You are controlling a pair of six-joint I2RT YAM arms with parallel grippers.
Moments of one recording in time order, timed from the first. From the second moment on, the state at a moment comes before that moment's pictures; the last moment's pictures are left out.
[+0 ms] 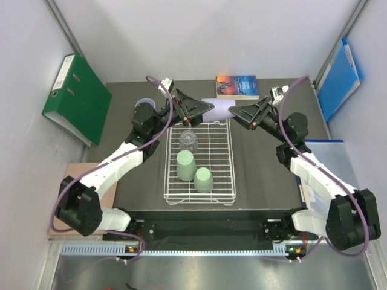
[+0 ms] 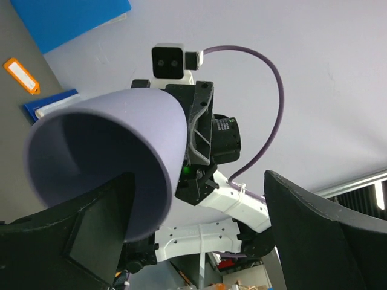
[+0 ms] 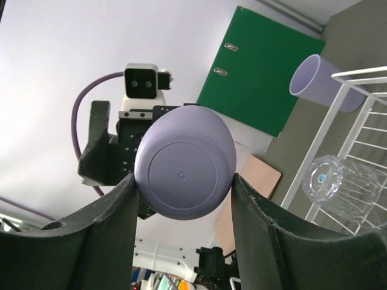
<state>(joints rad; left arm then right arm) -0.50 1.34 0.99 0.62 0.62 -1.37 0.28 1.19 0.73 0.73 -0.64 1.32</state>
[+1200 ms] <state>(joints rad) -0.36 1.78 2.31 -0.78 -0.17 -0.68 0.35 1.23 1.27 -0.65 0.27 0.73</state>
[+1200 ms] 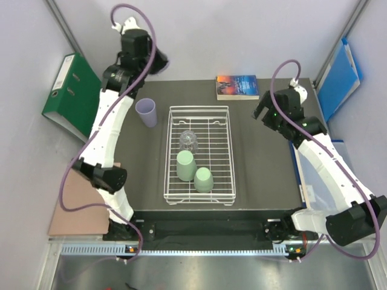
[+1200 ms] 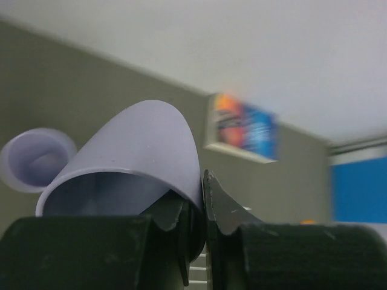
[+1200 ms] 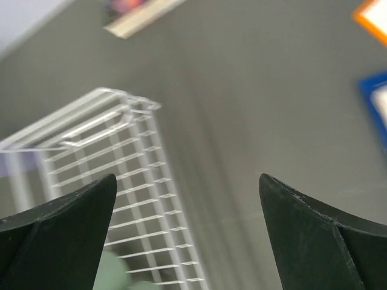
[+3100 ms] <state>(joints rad) -0.20 2.10 2.20 -0.95 -0.30 -0.56 0.37 1.32 1.23 -0.72 0.35 0.59</state>
